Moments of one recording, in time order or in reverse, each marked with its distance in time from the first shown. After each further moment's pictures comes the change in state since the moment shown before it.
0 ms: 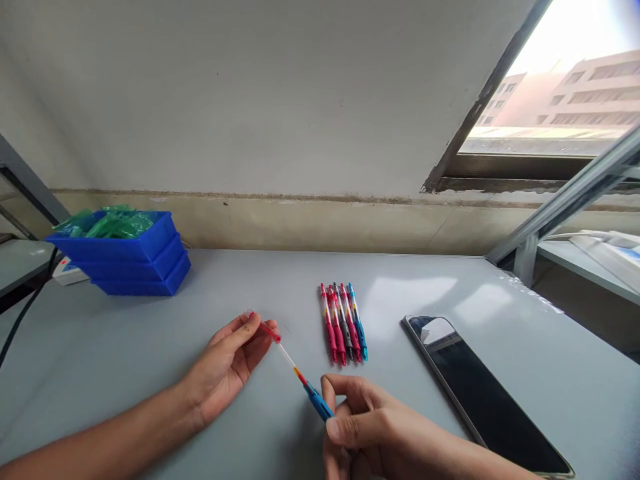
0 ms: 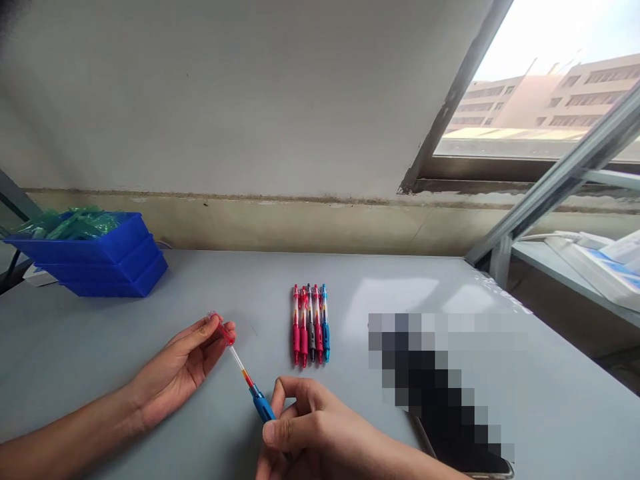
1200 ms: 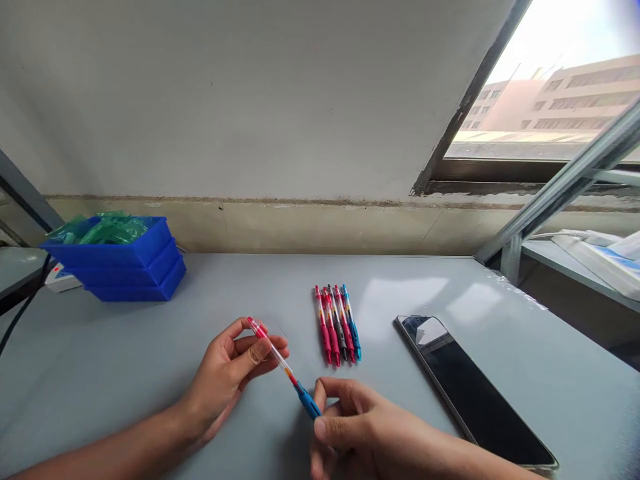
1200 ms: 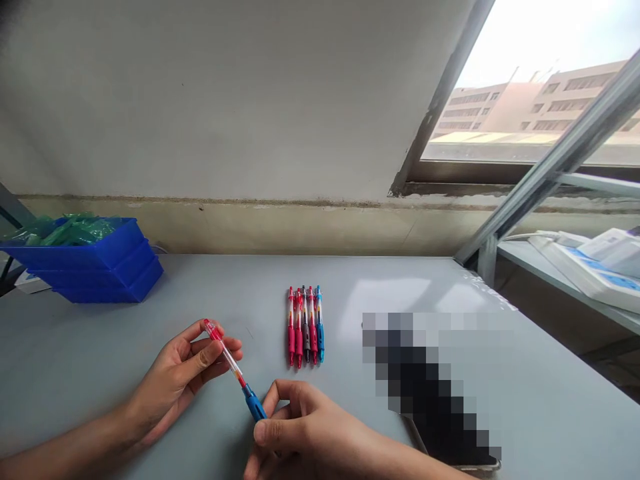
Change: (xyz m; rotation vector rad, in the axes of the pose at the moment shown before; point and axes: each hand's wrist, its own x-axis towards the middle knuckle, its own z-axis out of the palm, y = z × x) left_hand -0.009 -0.010 -0.006 0.332 -0.247 0.171; right_hand -0.001 0.004 -0.002 -0.030 -0.010 -0.006
